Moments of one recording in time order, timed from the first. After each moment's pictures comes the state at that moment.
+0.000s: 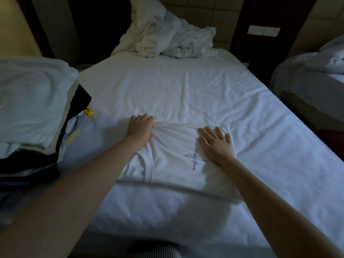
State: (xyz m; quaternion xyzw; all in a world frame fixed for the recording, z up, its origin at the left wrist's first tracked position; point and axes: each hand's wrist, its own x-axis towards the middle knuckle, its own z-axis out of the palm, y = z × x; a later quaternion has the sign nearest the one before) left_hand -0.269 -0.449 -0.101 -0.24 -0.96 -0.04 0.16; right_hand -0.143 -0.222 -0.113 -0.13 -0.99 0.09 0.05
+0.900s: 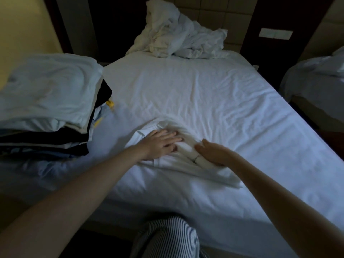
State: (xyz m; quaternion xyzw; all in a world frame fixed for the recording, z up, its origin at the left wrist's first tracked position) left_hand -0.184 -0.486 -0.120 -0.42 -0.90 -0.05 0.06; right_hand -0.084 -0.288 -0.064 -0.12 -0.97 0.16 -0.16
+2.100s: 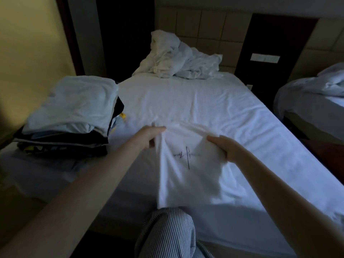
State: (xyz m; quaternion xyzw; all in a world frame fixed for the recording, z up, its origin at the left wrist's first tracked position) left_hand -0.118 -0.514 -0.012 0.05 -0.68 -0.69 -0.22; right_hand -0.045 -0.277 -0.020 -0.25 -0.73 0.64 -0.04
